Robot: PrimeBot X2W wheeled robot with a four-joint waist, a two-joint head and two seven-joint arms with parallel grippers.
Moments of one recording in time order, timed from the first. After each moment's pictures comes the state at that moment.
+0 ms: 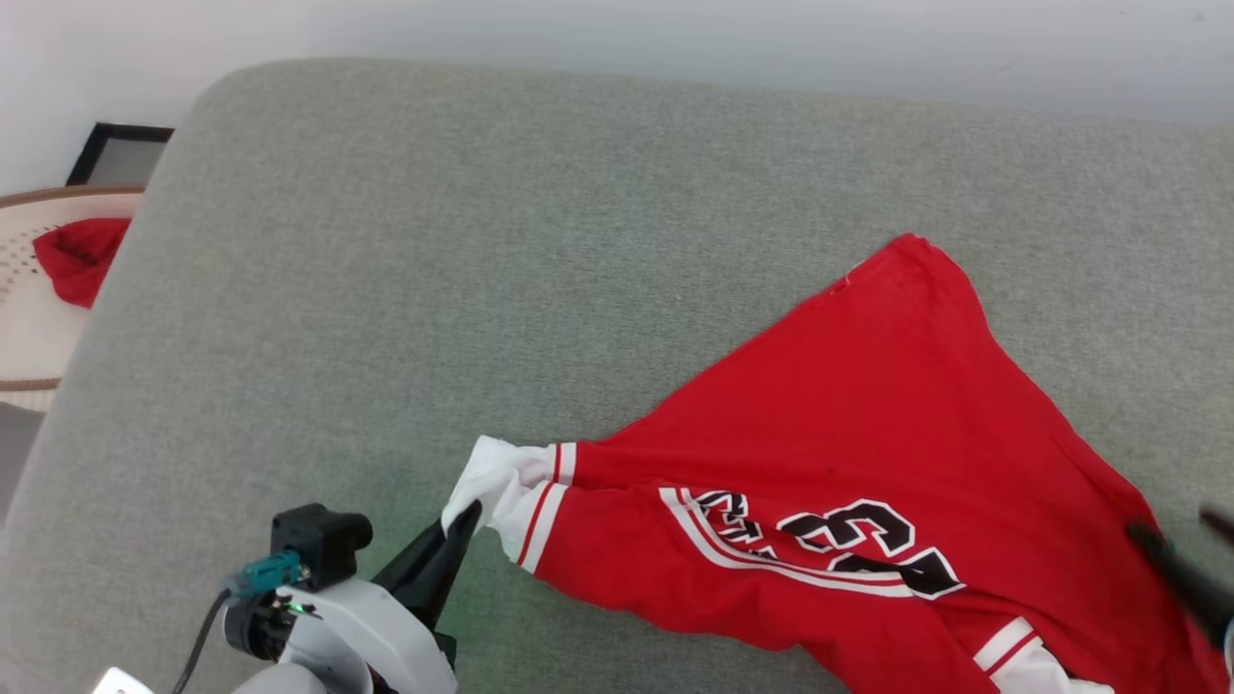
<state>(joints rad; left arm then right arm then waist) -0.31 0.60 -0.76 0.19 -0.95 0.04 -0.19 0.10 -0.45 -0.17 -0.38 0.66 0.13 0.79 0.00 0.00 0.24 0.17</state>
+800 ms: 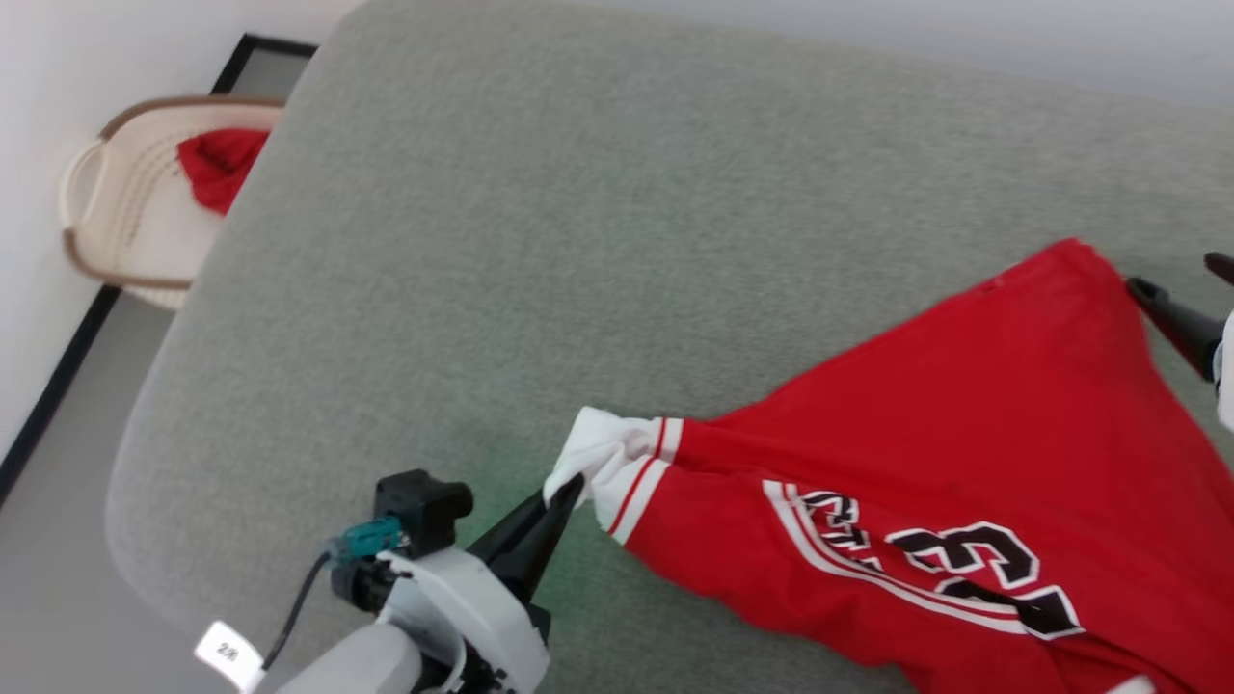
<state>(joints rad) -0.42 0.46 -0.83 0.26 -0.91 -0.03 -0.20 -0.57 -0.66 0.20 0.08 0.64 0.13 0.75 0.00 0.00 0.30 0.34</state>
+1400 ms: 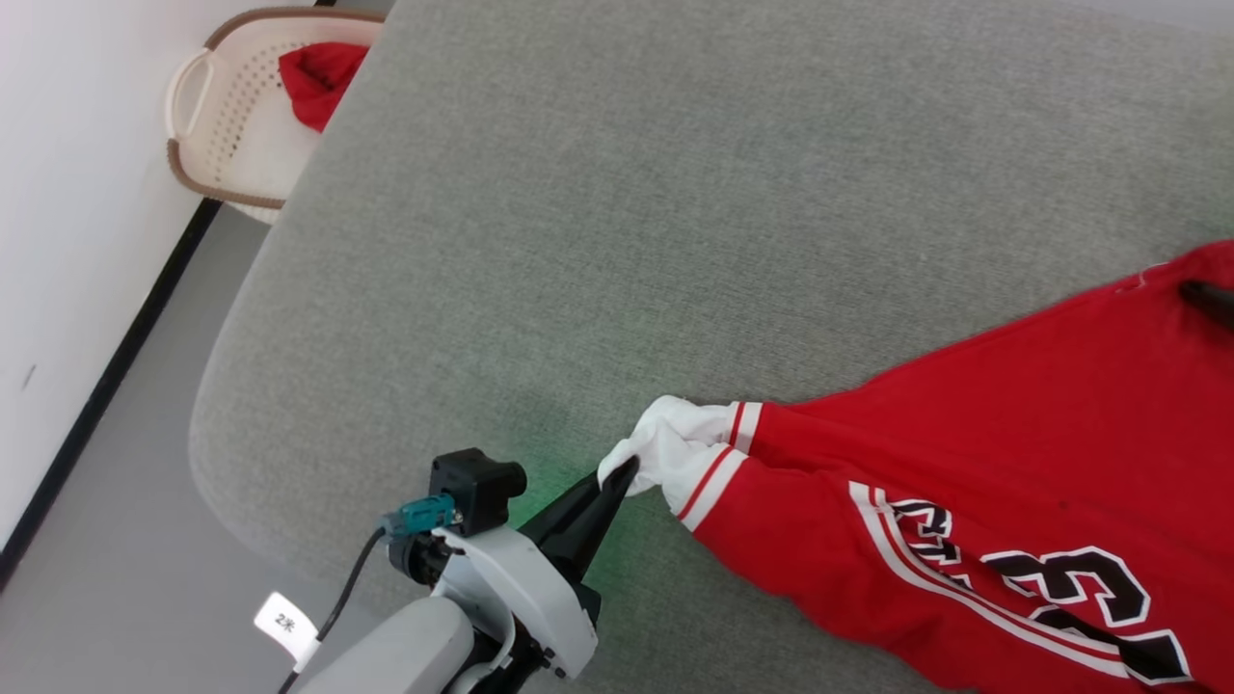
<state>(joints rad) -0.50 0.35 -0.86 0.39 -0.90 -0.10 -0.24 -0.81 -0.69 0.38 0.45 0.67 0.13 0.88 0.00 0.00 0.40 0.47</state>
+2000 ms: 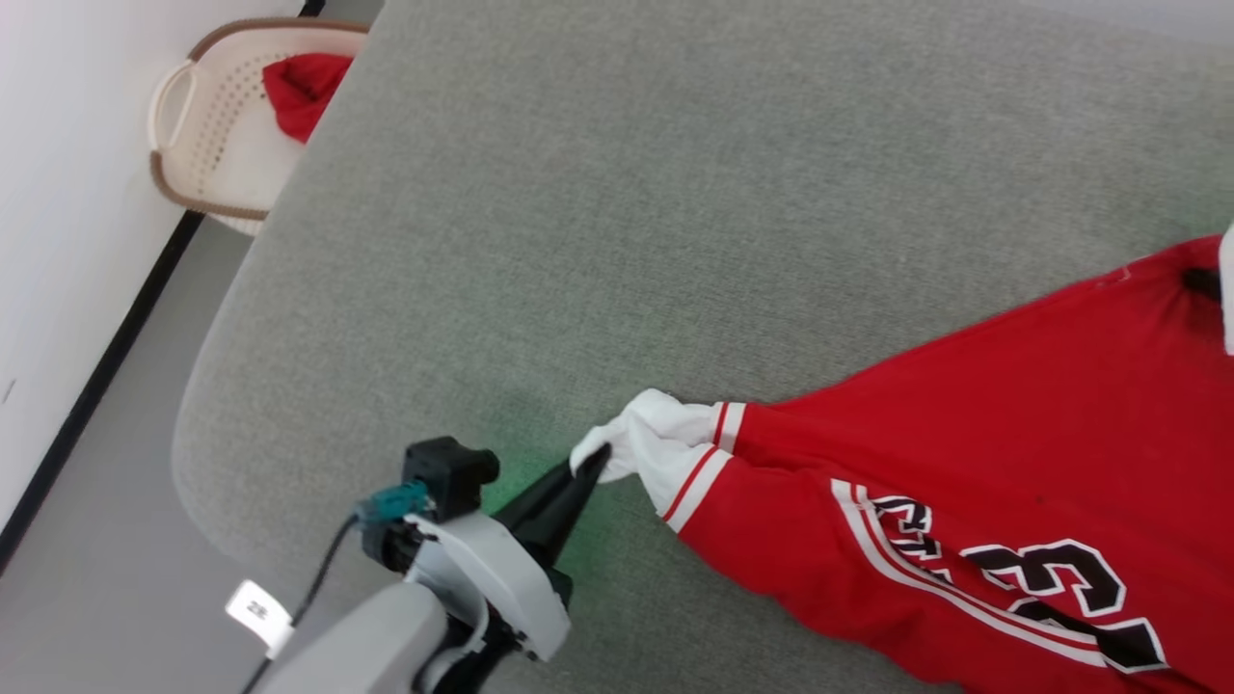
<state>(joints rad) -0.52 0.37 -0.85 0.43 -0.91 -0.12 -0.25 -0.88 -0.64 0.40 0.53 0.69 0.13 0.91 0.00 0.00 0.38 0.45</state>
